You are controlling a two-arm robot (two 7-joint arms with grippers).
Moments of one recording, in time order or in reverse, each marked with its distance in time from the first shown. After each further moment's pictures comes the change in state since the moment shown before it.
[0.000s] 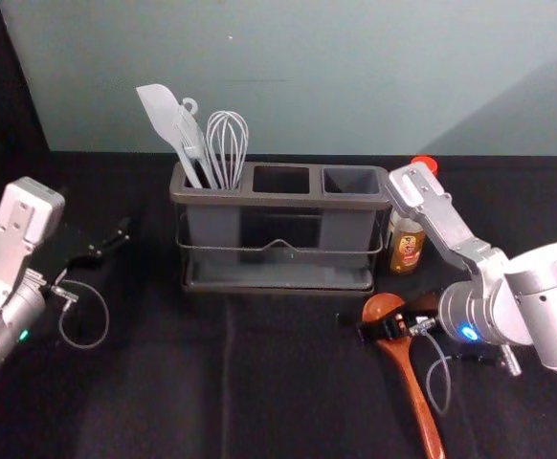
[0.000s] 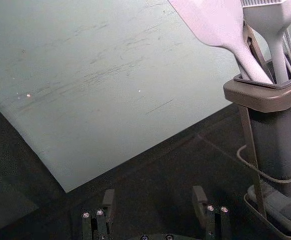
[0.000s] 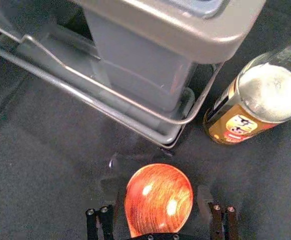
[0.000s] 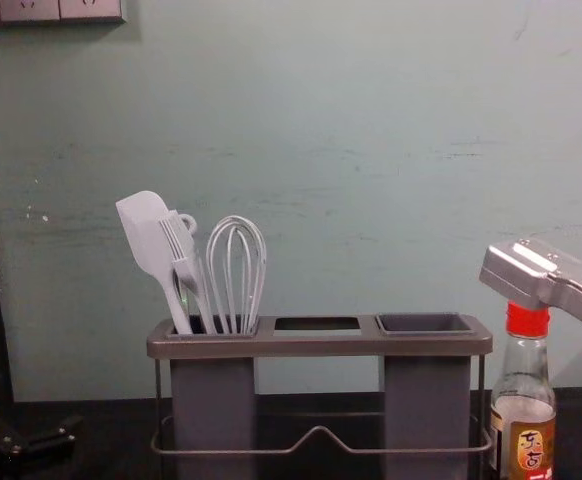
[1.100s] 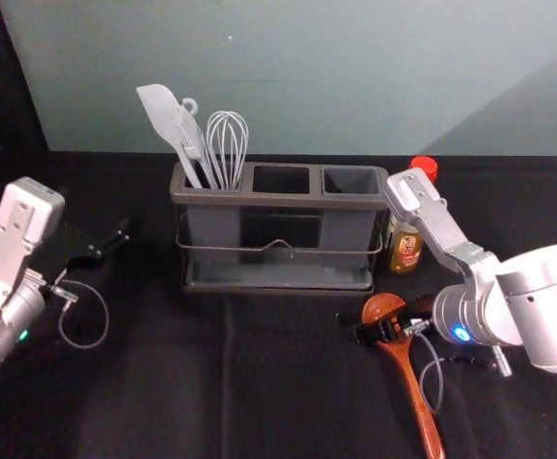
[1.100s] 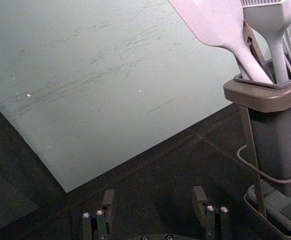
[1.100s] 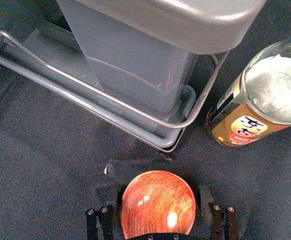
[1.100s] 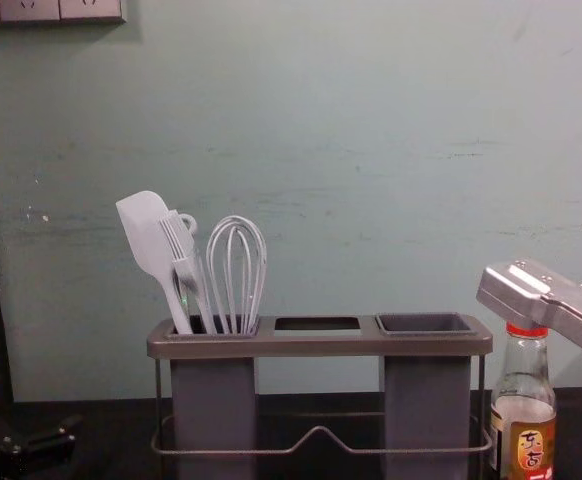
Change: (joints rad) left arm 0.000 0.000 0.000 0.000 0.000 0.000 0.000; right arm 0.004 -0.049 0.028 0.070 -0.058 -0.030 0.042
